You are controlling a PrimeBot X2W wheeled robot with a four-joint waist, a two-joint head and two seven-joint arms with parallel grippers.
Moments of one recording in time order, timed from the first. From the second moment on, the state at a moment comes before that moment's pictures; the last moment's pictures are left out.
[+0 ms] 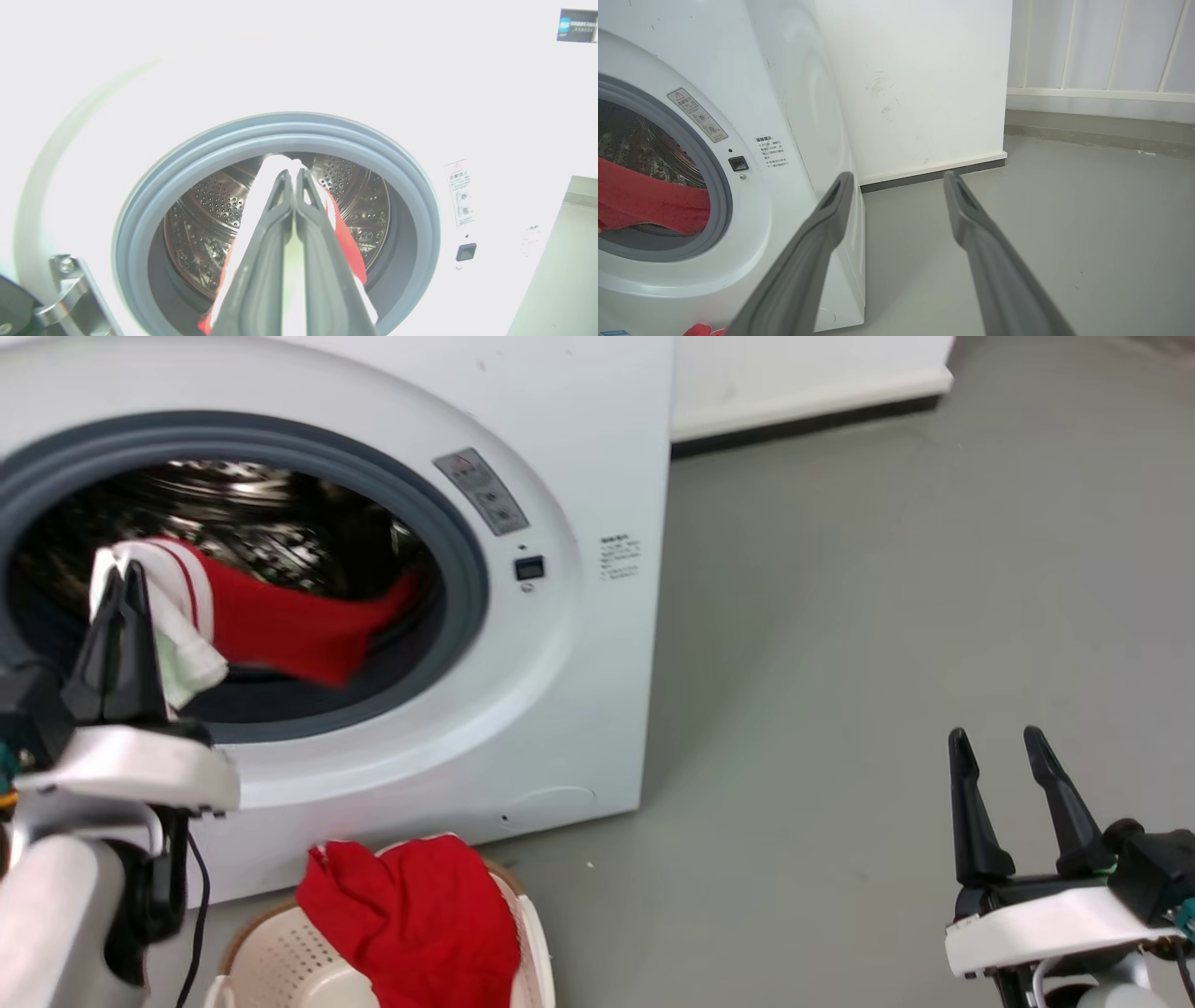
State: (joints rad) left arm -0.33 0.62 -0.25 0.02 -0.58 0.29 -0.18; right arm -0.02 -0.05 -0.03 0.01 0.20 0.13 -0.18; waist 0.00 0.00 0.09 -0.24
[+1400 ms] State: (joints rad) left arm -0.13 0.24 -0.33 0.66 -0.71 0.12 -0.26; right arm -0.13 -0.05 -0.04 -0.10 0.19 0.13 -0.17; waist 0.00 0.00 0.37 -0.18
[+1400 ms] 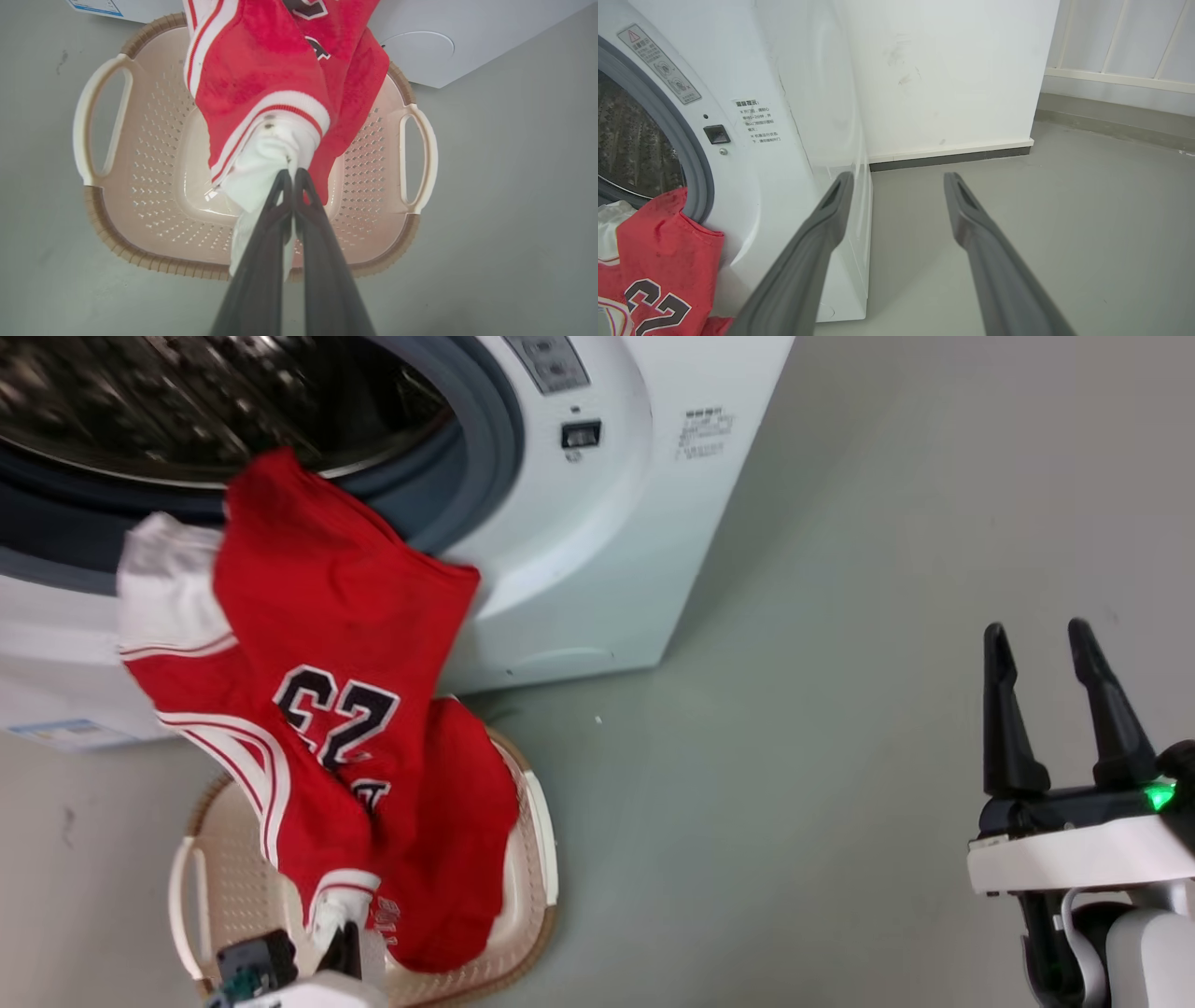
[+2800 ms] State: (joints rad) left arm -0.30 0.18 0.04 0.74 -0.39 -0.04 -0.26; right arm -0.18 -0.05 -0.04 -0.02 0.20 0.13 -0.23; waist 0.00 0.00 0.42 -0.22
